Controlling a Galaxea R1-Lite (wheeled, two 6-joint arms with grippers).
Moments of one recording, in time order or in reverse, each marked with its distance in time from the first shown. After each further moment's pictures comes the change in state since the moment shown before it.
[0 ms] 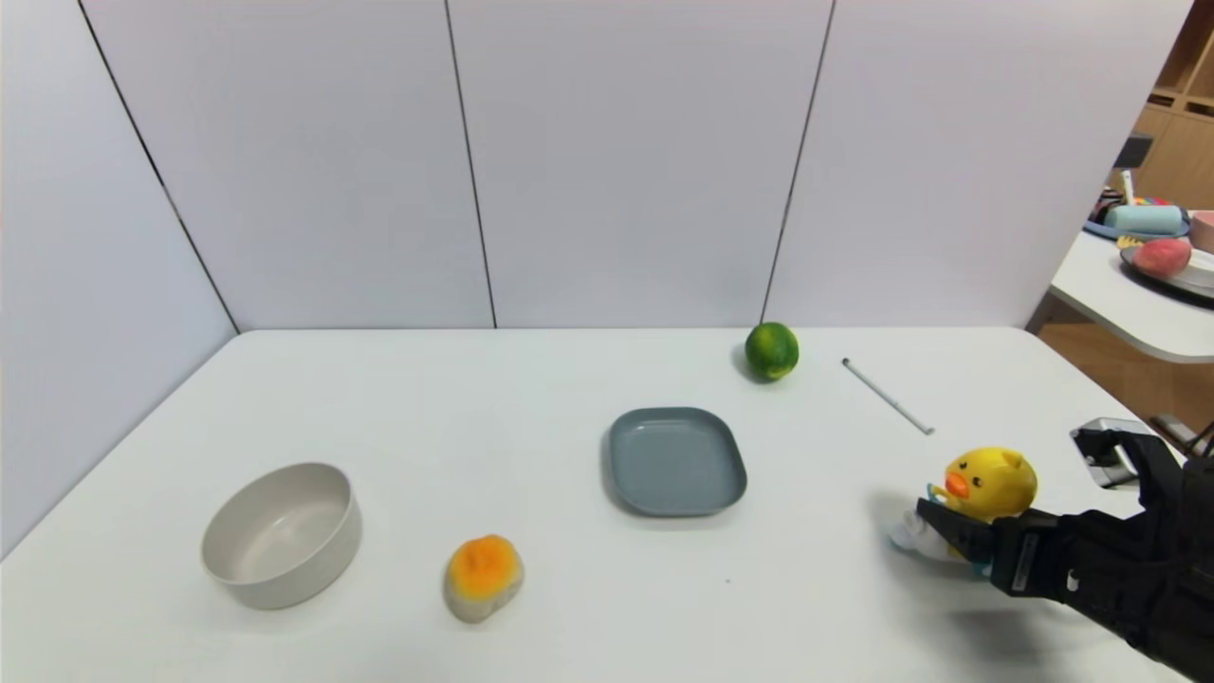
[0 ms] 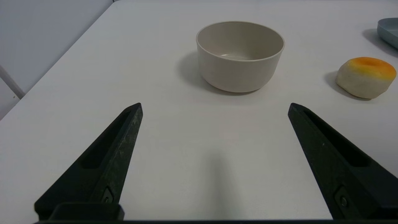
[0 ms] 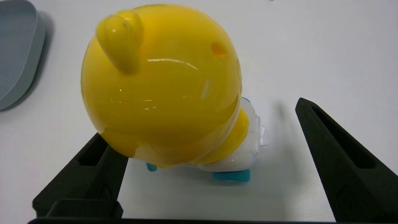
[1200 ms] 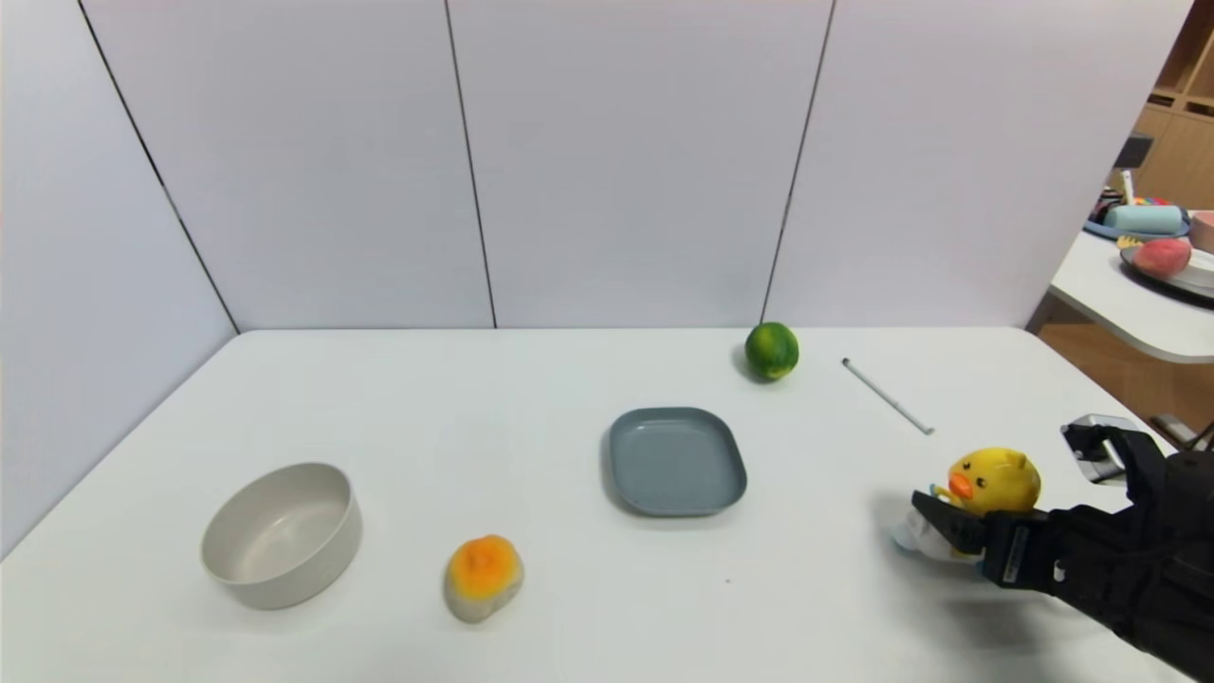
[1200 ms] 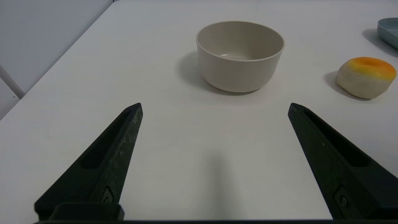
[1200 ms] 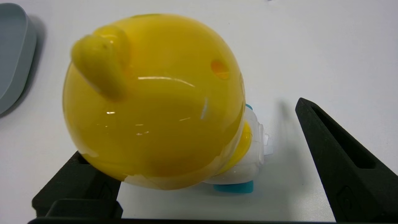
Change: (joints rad) left arm 0.000 0.000 0.000 0.000 0.000 0.000; right arm -0.005 0.037 -0.011 -0.019 -0.007 0.013
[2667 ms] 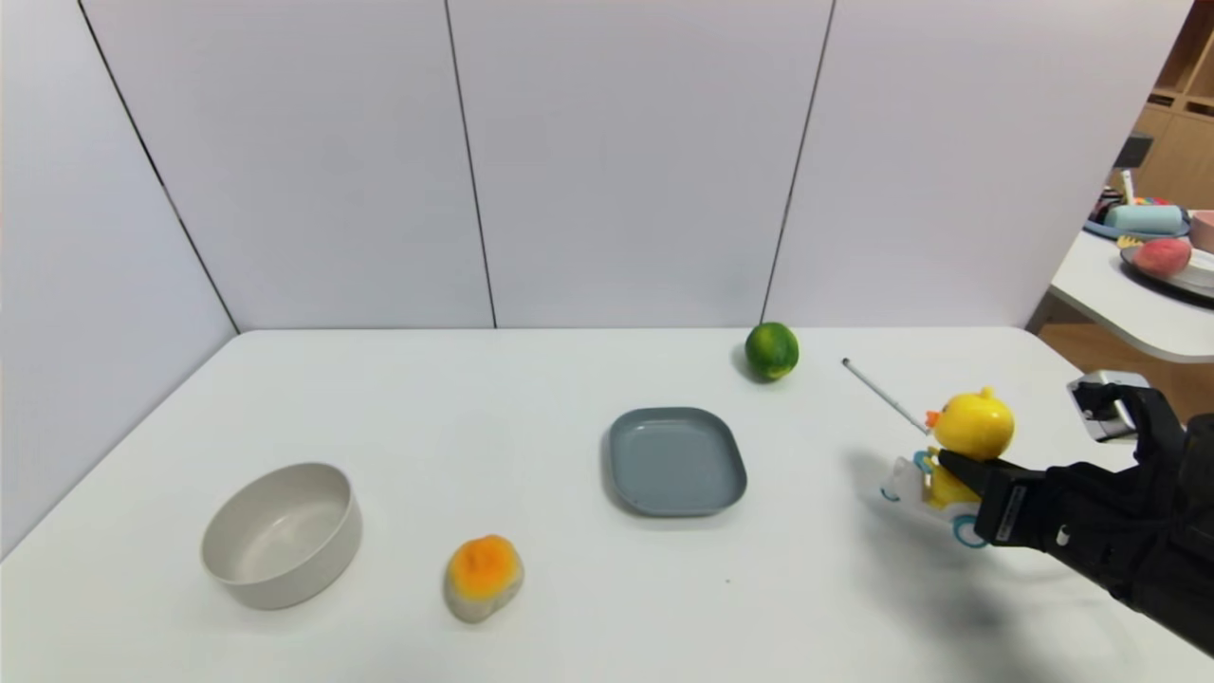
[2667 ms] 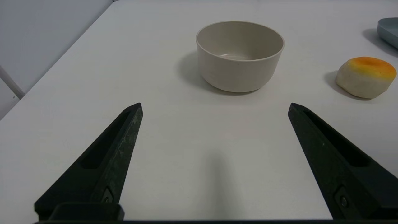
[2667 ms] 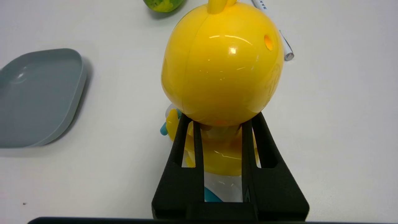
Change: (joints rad) left arm 0.000 0.000 0.000 0.000 0.000 0.000; right arm 0.041 -0.053 -0.076 -0.006 -0.001 -0.019
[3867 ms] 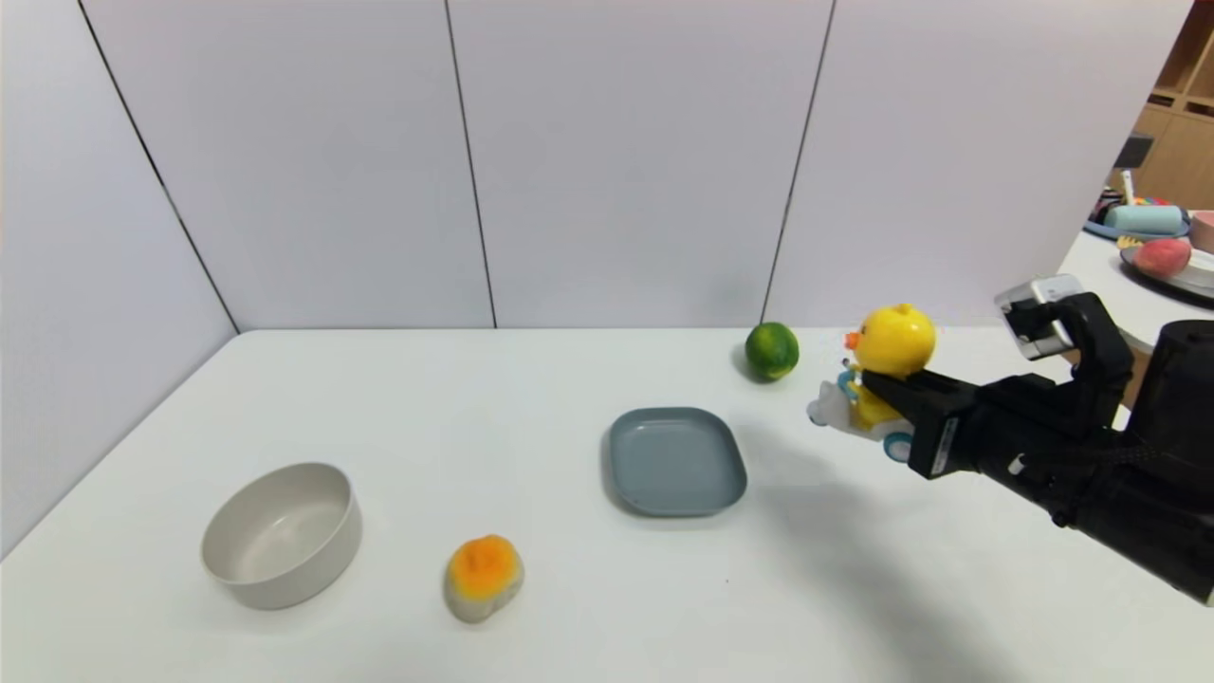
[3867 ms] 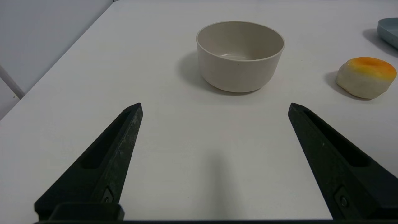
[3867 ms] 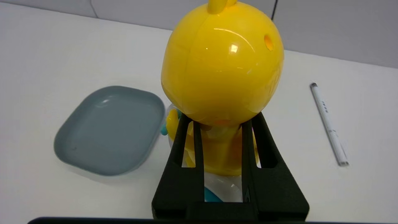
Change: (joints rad) left arm 0.000 0.000 0.000 0.000 0.000 0.000; right arm 0.208 -0.012 -0.251 0.090 0.001 -0.163
